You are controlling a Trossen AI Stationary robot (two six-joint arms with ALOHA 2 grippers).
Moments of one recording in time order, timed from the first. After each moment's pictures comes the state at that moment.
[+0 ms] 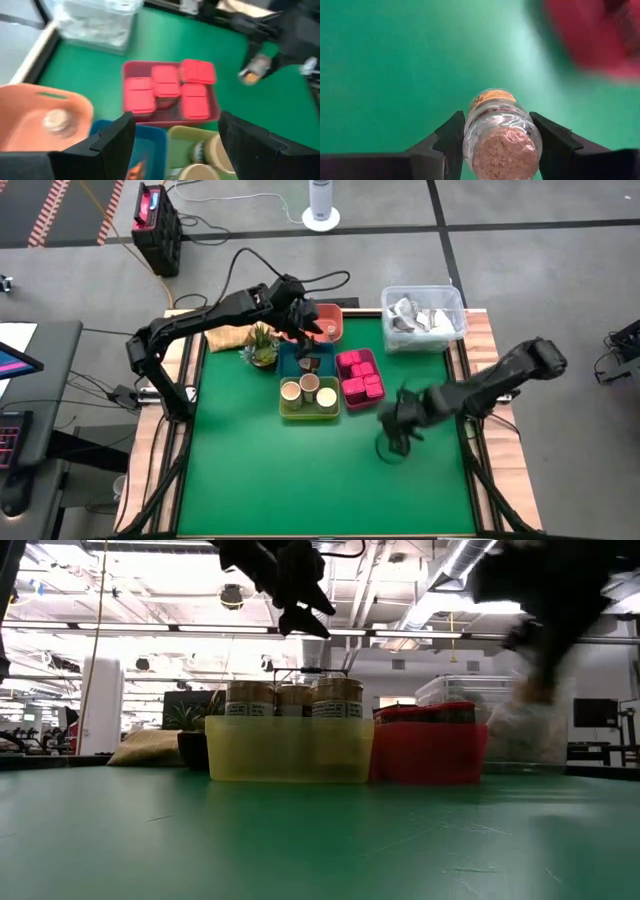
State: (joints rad) left arm 0.45 1.67 1.59 -0.62 0.38 0.08; right arm 0.33 1.34 0.92 -0.80 0.11 0.57
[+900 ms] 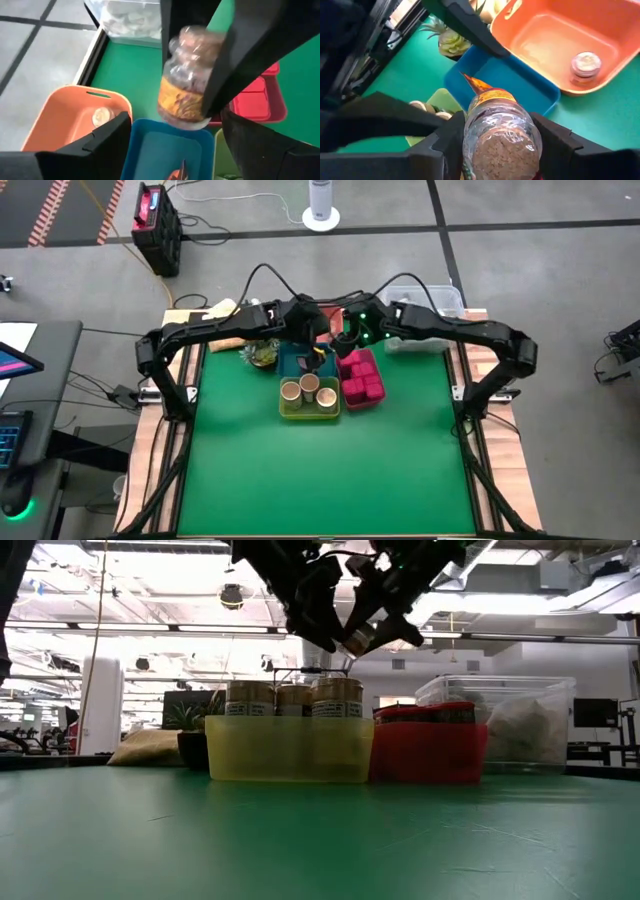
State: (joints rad) left arm 0.33 1.73 1.59 -0.57 -0.01 0.14; right arm -0.36 1.58 1.39 -0.56 -0.06 0.55
